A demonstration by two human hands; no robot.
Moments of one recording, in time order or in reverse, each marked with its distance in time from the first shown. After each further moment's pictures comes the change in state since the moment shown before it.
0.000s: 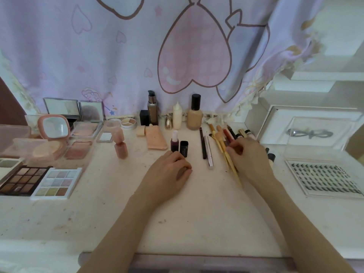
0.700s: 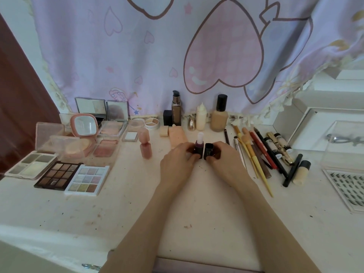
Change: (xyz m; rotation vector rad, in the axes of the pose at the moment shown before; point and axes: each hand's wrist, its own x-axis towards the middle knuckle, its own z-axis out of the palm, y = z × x) left_hand 0.022 -0.025 0.000 -0.165 0.066 -0.584; right_hand 0.010 -0.058 0.079 0.201 -0.294 -0.025
